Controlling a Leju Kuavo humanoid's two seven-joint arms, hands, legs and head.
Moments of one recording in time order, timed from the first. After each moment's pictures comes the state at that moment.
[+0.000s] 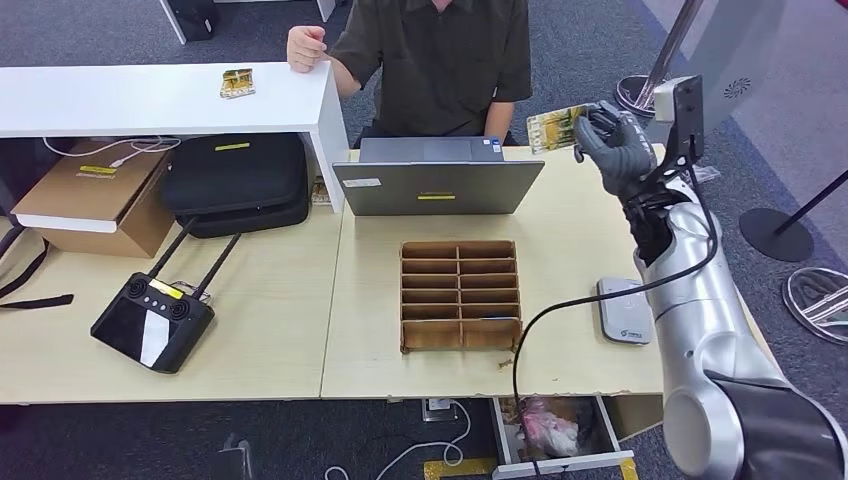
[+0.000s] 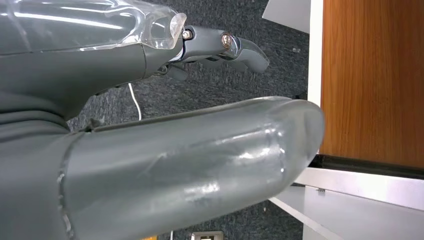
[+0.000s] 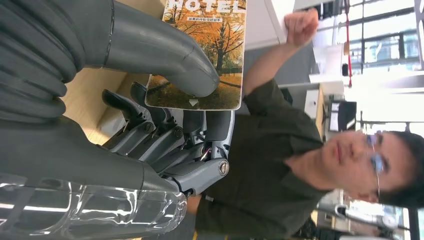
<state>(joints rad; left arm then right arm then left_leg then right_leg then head) 0.00 -0.21 0.20 -0.57 -0.01 0.44 -0.69 -0.92 -0.08 -0.02 -0.68 -0.09 0.38 -0.13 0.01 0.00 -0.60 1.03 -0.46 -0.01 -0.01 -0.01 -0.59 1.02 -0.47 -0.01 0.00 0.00</state>
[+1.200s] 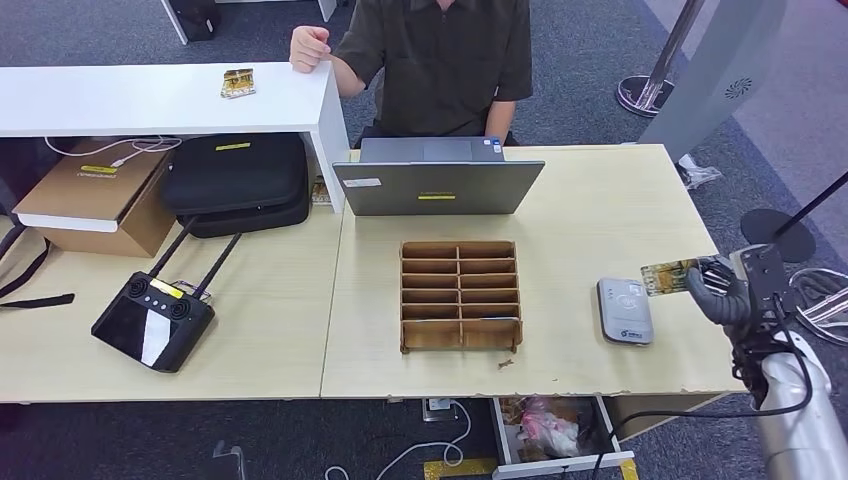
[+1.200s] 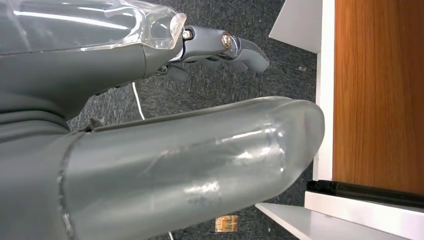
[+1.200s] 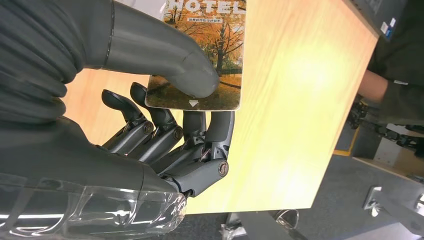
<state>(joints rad) 0.01 -0.22 0.25 -0.59 -0.04 0.48 -0.69 -0.41 -0.41 -0.09 -0.84 0.01 0.18 -0.21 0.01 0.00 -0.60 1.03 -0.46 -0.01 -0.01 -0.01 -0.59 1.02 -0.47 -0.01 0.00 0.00</state>
